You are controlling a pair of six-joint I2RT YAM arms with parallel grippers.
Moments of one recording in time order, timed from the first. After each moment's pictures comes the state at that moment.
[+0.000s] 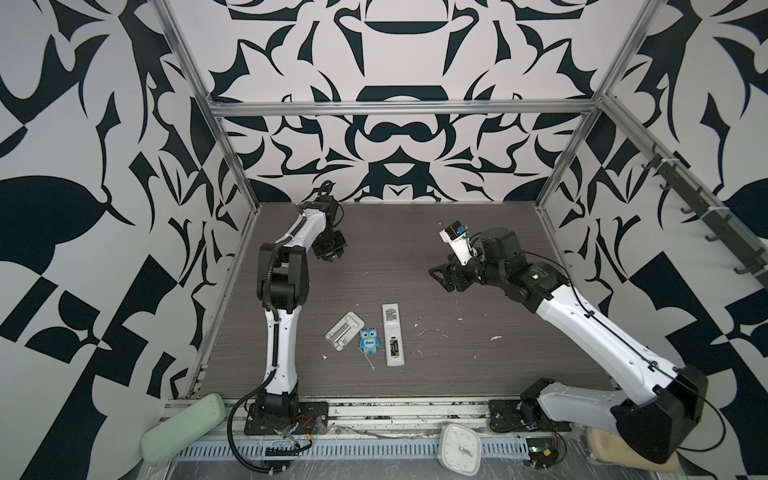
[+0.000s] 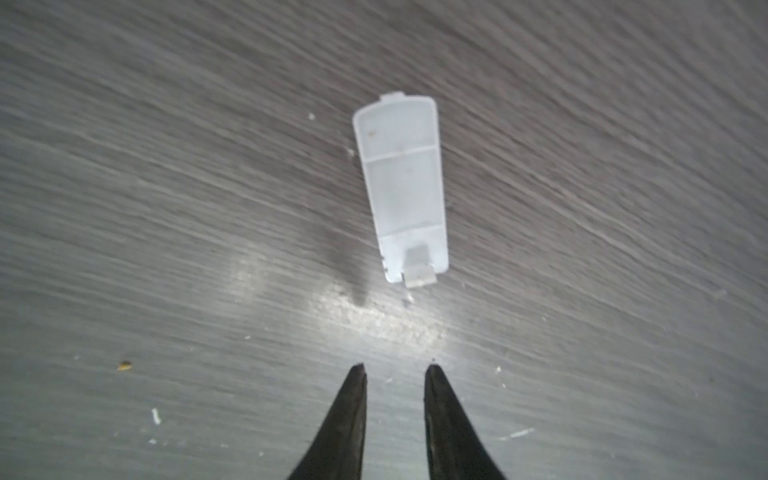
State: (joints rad) left arm -0.18 2.30 1.97 -1.11 0.06 -0.62; right arm 0.53 1.20 1.12 -0.56 -0.26 0.00
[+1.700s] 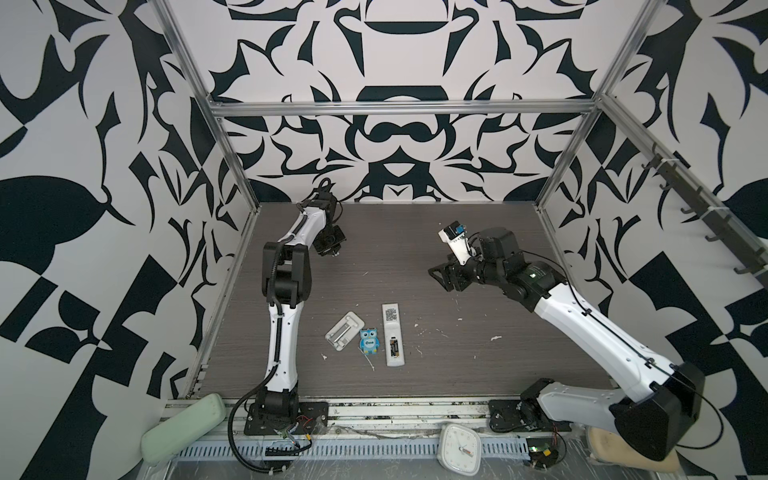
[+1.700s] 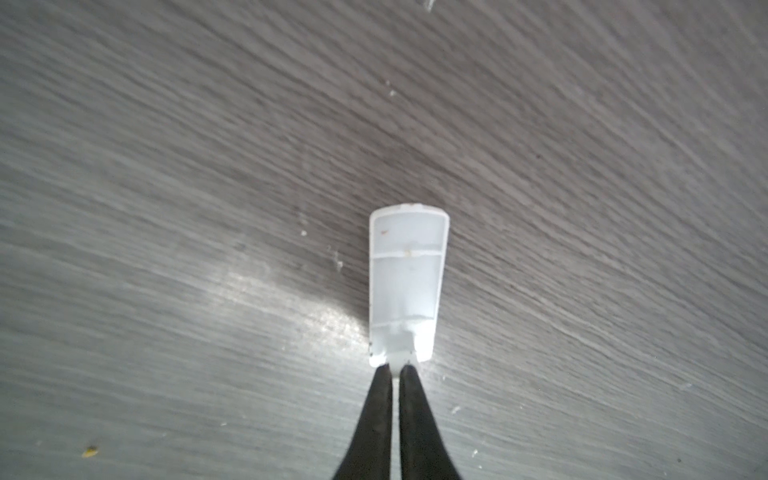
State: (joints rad) left arm -0.16 2.40 2.11 -1.10 0.06 -0.65; right arm 0.53 1.21 1.12 -0.55 -0.25 -0.02
